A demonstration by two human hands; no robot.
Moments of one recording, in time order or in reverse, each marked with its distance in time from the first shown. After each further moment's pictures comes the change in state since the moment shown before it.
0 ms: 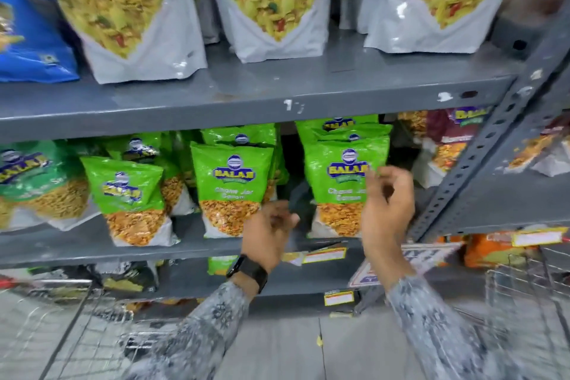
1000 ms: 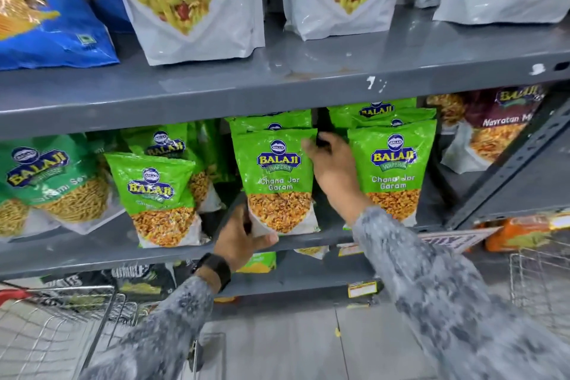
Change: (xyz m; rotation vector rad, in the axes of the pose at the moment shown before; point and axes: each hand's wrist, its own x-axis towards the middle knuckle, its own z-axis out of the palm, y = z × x) left_hand 0.026 -0.091 -0.106 -0.044 -0.213 -0.141; right_hand -0.023 -0.023 0.153 -0.148 -0.411 0.239
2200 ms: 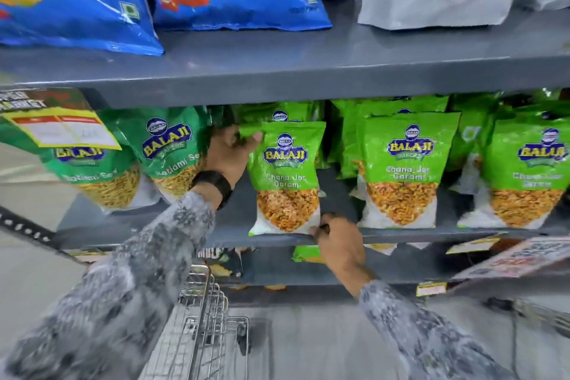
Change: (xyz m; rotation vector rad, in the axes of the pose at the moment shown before) left_hand 0.081 -0.018 -0.247 -0.159 0.372 0.193; right_hand -0.148 0.074 0.198 -0.675 -0.243 0.016
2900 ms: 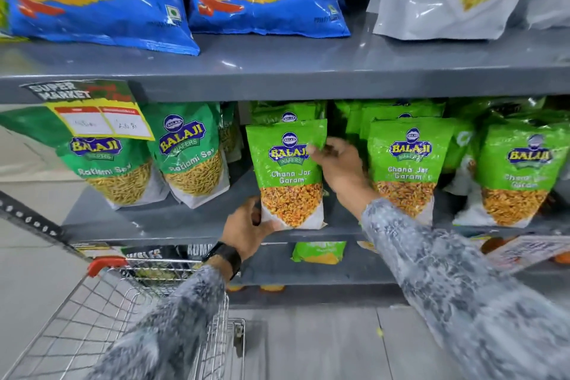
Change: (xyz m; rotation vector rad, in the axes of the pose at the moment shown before) left_hand -0.110 -0.083 -0.013 0.365 -0.266 -0.100; right_hand 0.075 -0.086 -0.057 0.673 0.119 -0.003
